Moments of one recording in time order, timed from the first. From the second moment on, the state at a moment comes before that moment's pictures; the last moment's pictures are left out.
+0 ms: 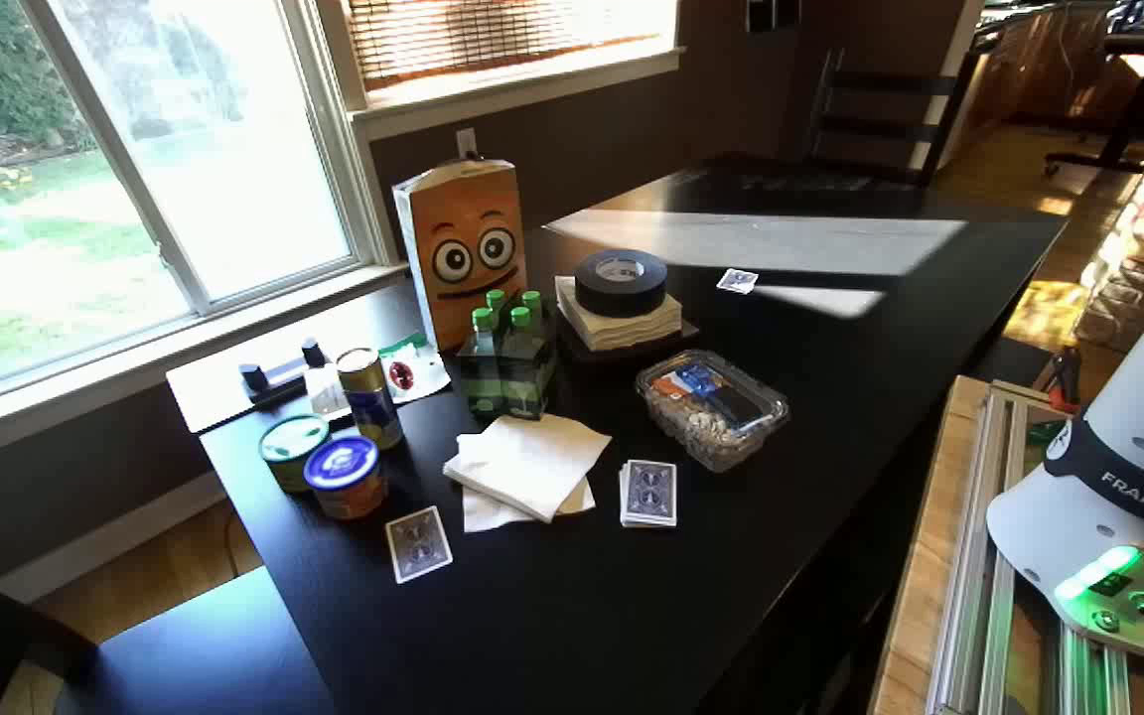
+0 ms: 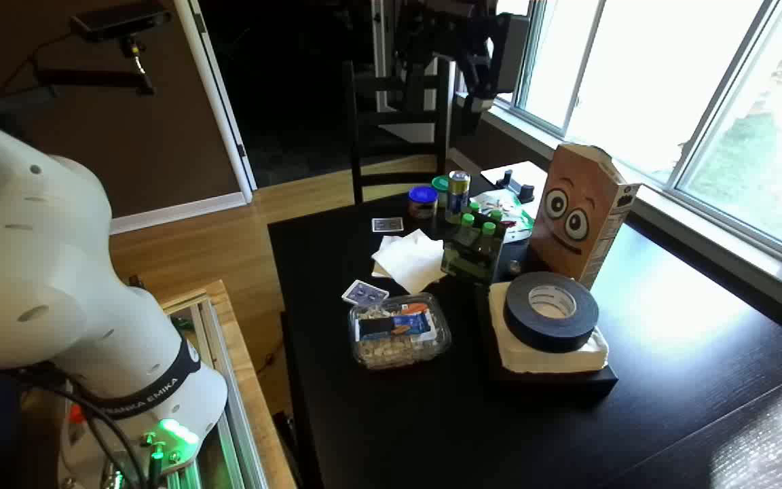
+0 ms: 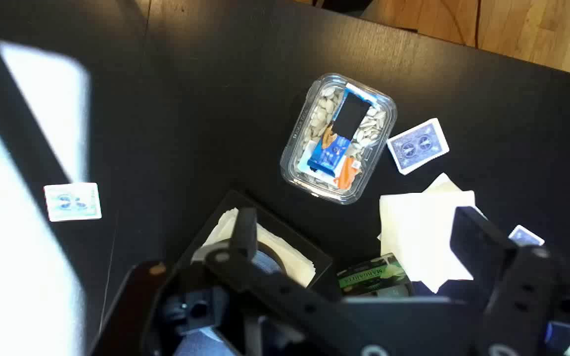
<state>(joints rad) -0.06 -0.33 -0.14 -2.07 -0.09 1.57 -0.22</state>
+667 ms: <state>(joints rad) -0.03 -0.29 -0.13 -2.06 -0.05 1.66 -0.26</state>
